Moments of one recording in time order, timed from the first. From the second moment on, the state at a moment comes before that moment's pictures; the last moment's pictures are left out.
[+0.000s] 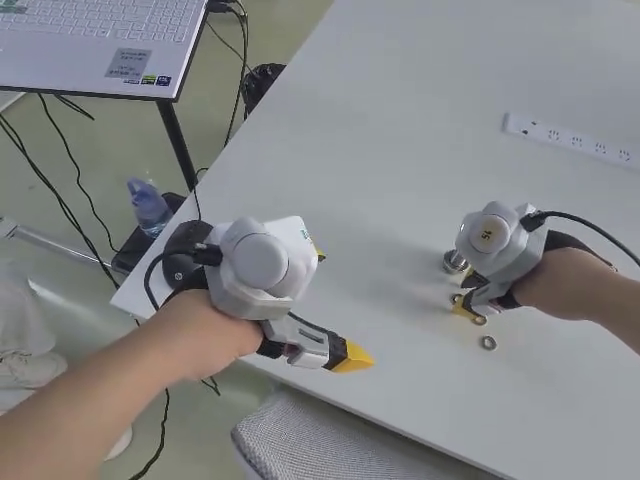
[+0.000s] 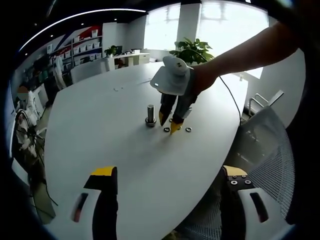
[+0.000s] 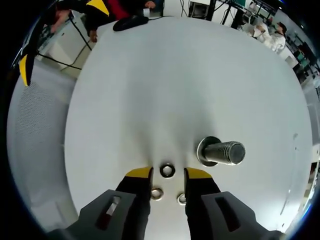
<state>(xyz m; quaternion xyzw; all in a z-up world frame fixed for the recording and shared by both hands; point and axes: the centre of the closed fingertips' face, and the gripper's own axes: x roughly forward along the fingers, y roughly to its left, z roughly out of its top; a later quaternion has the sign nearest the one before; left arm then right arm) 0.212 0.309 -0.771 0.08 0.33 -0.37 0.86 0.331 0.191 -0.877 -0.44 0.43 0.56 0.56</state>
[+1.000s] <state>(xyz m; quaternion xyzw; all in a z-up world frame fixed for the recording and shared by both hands) 0.214 0.306 -0.774 0.08 0.33 -0.38 0.86 0.322 0.189 -0.869 -0.45 0.44 0.54 0.55</state>
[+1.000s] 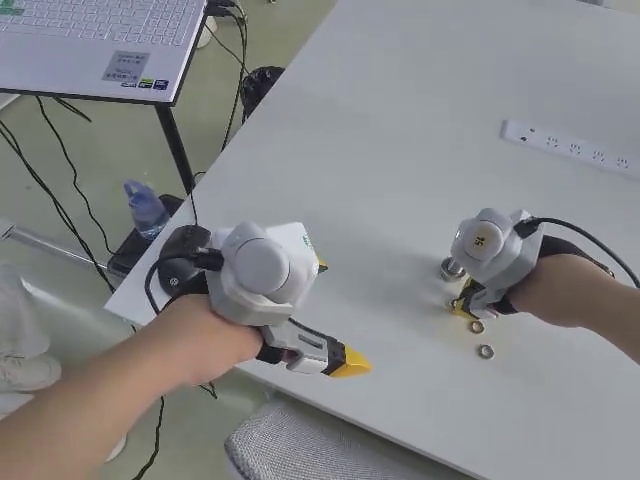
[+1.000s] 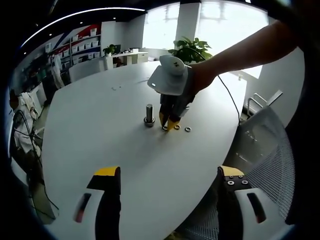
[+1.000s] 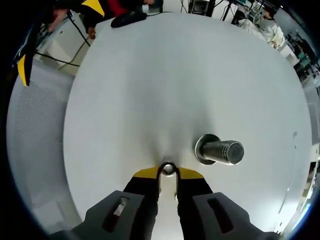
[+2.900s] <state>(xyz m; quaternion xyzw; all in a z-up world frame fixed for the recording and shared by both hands) 0.231 0.300 -0.770 0.10 0.32 -0.38 0.86 0.330 0.103 -0.833 -0.38 0.49 0.48 0.63</state>
